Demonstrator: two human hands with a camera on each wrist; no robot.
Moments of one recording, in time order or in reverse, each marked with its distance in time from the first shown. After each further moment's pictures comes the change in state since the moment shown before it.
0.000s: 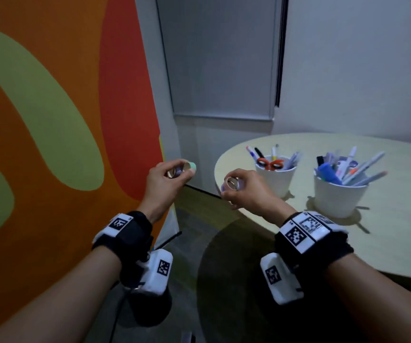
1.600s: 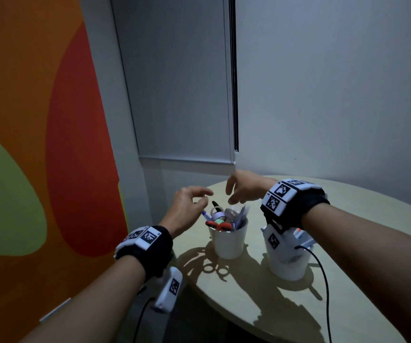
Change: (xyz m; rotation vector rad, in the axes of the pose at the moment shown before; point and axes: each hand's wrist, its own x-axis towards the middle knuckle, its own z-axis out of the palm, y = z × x) left_hand 0.095 0.059 0.163 0.176 -0.335 0.204; right_hand 0.106 -0.034 -0.179 -0.731 -0.169 0.112
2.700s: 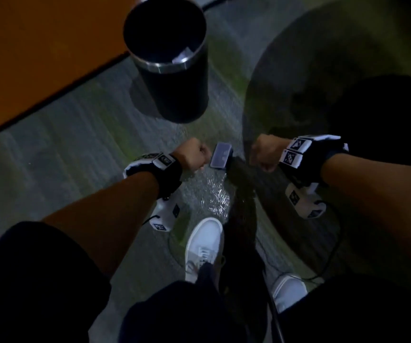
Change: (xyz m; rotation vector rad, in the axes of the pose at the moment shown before) left_hand -0.496 -0.524 0.108 -0.126 -0.589 -1.213; right_hand 0.012 -0.027 0.748 -0.021 -1.025 0.109
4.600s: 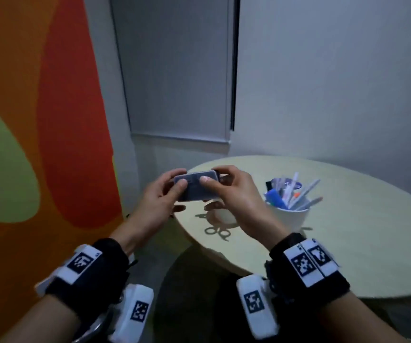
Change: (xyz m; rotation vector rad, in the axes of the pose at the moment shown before) left_hand -0.443 0.495 -0.070 -0.319 0.241 1.195; right_hand -0.620 0.005 -0.224 1.068 1.209 -0.795
